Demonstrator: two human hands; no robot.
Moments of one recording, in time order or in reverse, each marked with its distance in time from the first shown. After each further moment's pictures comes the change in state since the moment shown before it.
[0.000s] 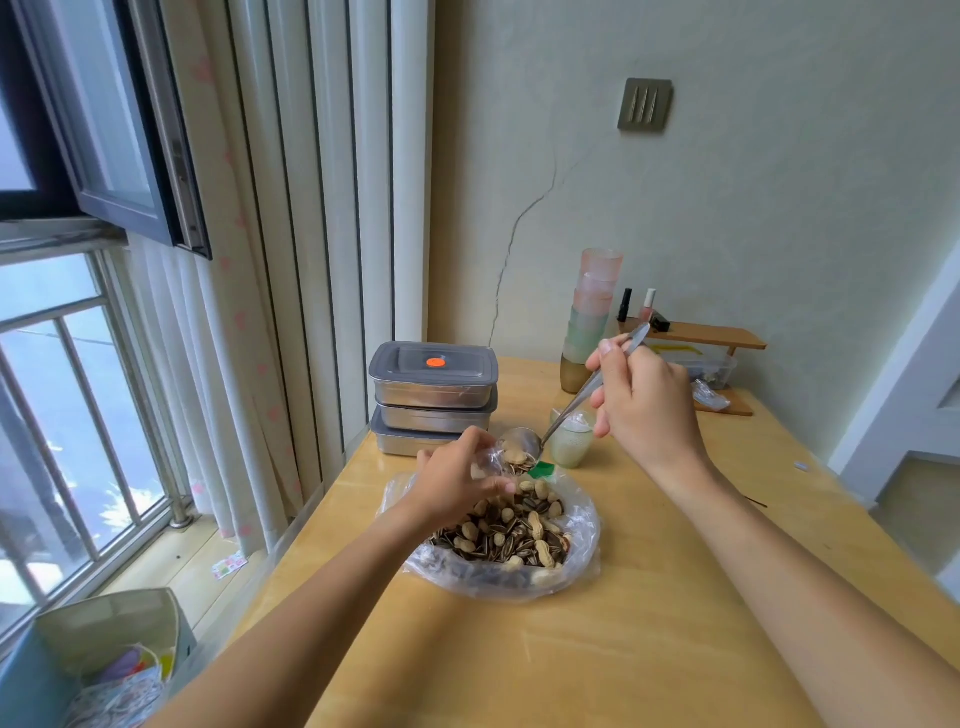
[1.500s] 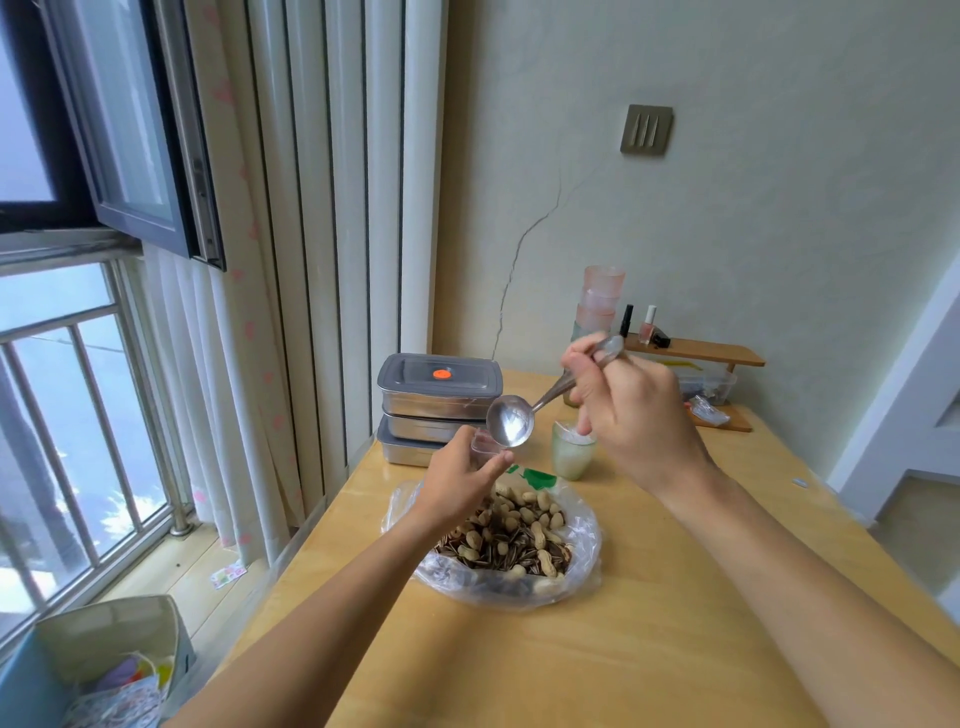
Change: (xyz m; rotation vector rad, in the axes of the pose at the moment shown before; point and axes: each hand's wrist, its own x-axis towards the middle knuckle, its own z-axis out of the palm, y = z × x) left_hand -0.003 0.013 -0.004 -0.374 0.161 -0.092; right_hand -0.006 -0.032 -0.013 -0.060 -0.044 -0.470
